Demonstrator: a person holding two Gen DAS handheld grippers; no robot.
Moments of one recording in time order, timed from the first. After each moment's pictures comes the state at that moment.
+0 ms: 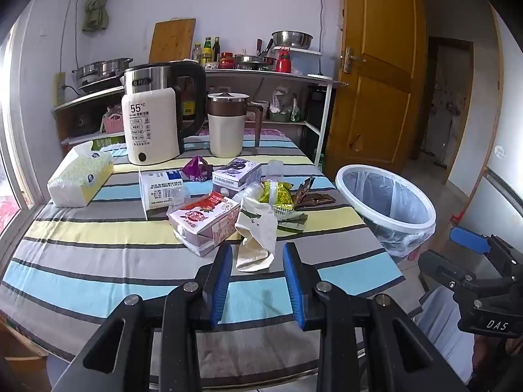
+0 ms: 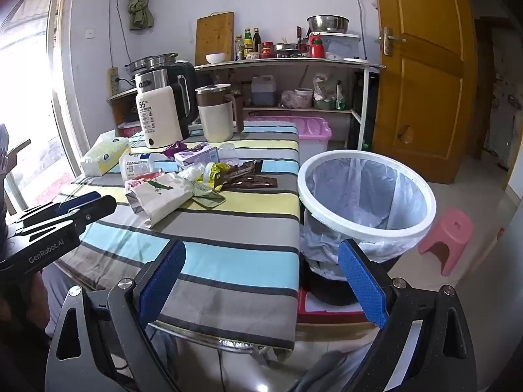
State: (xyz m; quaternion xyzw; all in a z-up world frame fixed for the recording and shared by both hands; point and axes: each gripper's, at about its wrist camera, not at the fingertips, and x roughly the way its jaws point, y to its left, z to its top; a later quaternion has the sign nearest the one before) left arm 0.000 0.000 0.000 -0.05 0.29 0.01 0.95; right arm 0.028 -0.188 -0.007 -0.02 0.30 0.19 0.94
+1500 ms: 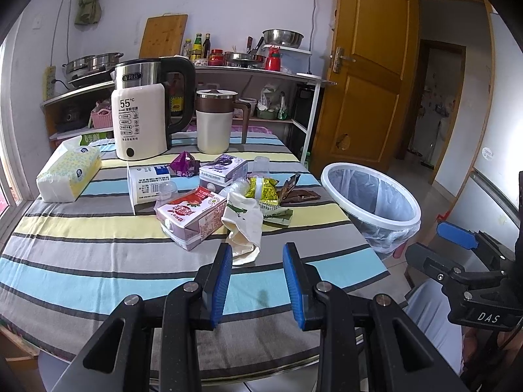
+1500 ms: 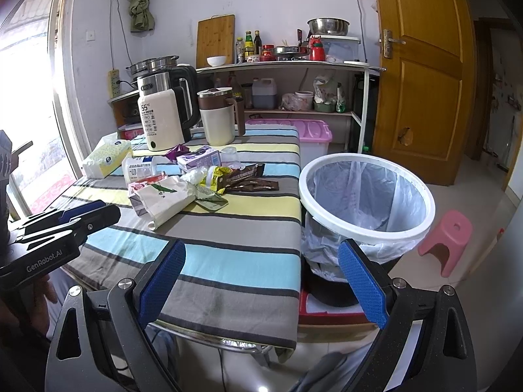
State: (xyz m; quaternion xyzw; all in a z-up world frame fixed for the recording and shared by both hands) left arm -0.004 0.000 0.000 -0.06 0.30 -0.02 0.95; right arm 0.024 -0.188 -0.002 -0.02 0.29 0.19 0.94
